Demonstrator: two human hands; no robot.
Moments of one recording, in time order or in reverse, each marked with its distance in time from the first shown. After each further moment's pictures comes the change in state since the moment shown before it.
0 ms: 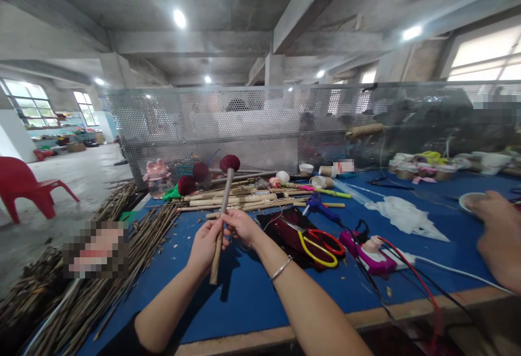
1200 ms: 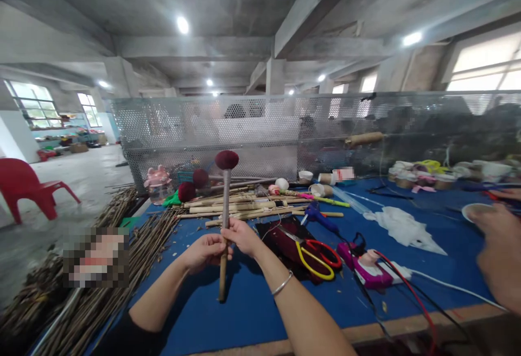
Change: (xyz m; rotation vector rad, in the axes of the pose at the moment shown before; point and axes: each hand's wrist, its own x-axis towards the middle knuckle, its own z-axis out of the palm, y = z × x) left_hand 0.019 0.009 -0.031 0.017 -0.551 -0.319; right_hand -0.007 -0.007 0.000 -0.154 0.042 -0.121
